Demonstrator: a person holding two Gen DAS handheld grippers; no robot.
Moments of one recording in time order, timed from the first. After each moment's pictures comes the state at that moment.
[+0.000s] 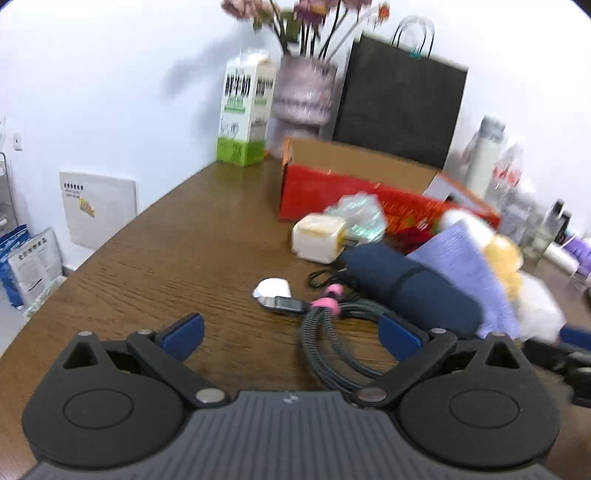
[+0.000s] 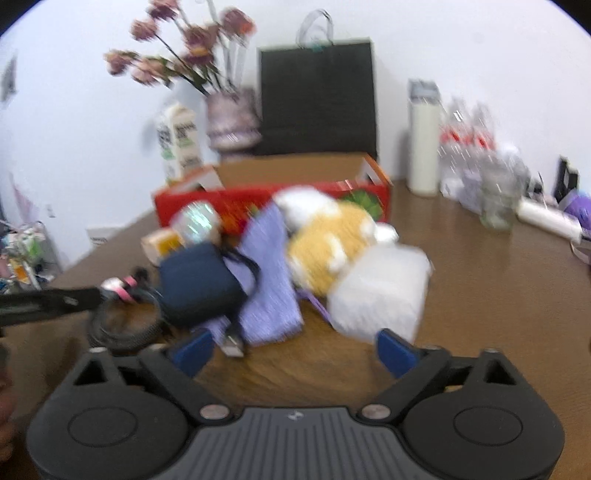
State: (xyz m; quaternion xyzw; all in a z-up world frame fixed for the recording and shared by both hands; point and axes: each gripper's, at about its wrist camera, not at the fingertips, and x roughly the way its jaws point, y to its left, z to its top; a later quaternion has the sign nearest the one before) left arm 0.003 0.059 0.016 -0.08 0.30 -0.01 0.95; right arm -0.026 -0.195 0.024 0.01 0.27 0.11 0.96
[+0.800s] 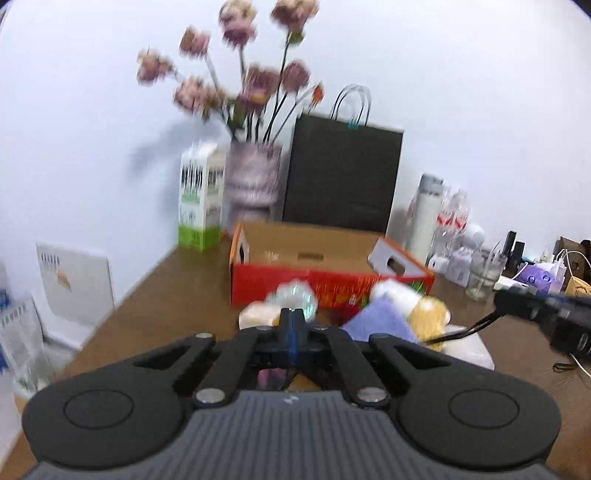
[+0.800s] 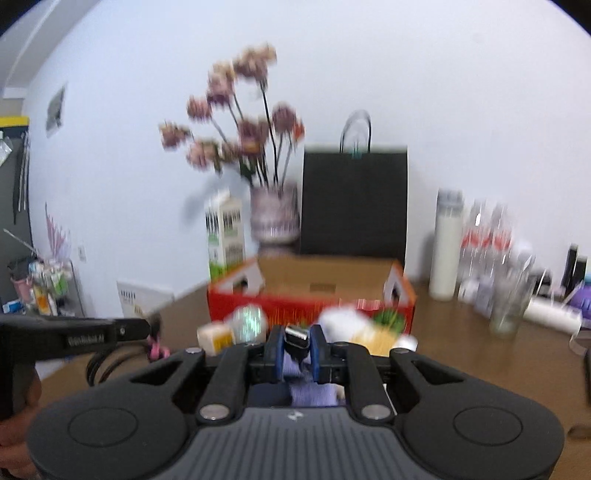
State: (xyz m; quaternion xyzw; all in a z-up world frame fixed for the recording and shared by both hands) left arm -0.053 0.038 0.086 -0.04 0.17 -0.06 0.98; right arm -0.068 -0.181 0.107 -0.01 0.14 0.14 0.98
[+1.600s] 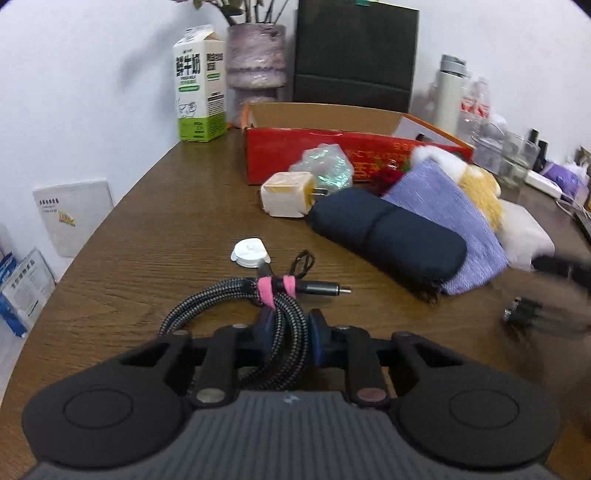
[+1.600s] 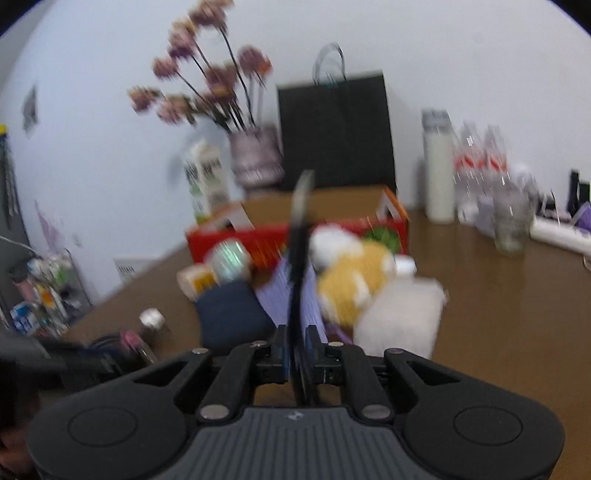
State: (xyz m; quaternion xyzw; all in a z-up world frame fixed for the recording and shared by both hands) left arm -0.009 0.050 0.016 0.00 0.34 -0.06 0.94; right arm -0.038 -0.205 0.035 0.05 0.25 0.13 0.96
